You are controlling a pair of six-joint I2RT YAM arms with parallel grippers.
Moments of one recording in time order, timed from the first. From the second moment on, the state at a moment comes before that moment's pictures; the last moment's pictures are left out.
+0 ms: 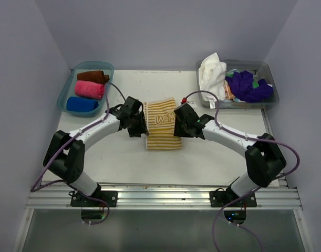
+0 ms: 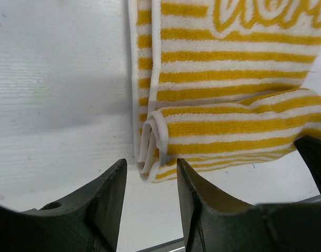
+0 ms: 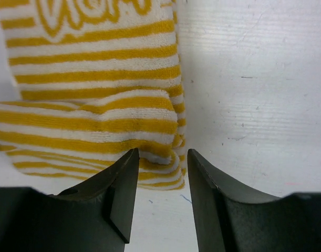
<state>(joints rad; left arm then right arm) -0.51 1.62 1.06 -0.55 0.11 -0.73 0.70 1.61 1.06 -0.49 0.24 0.69</state>
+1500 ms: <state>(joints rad) -0.52 1.83 1.21 -0.49 0.19 -0.60 0.90 1.65 0.96 -0.32 0.19 0.80</state>
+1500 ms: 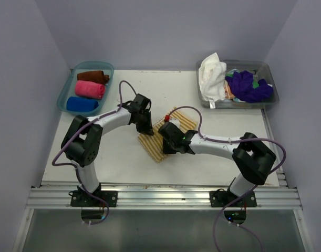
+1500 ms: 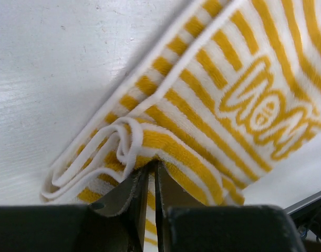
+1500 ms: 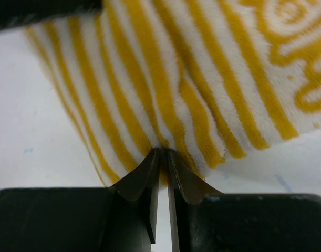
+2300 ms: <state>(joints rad) -0.51 1.75 1.27 -0.61 0.19 -0.51 1.04 1.48 1.10 -0.56 0.27 0.71</state>
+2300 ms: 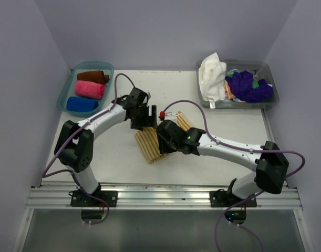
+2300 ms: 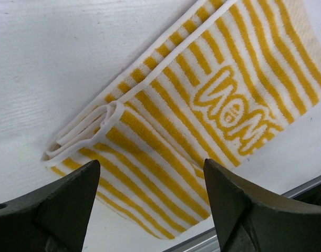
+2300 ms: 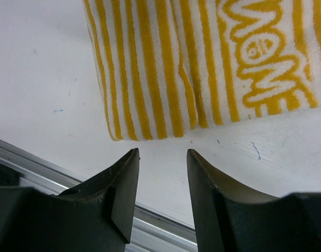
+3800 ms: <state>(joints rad) -0.08 1.39 0.88 -0.65 0.33 -0.50 1.18 1.93 1.24 -0.34 0.48 0.39</state>
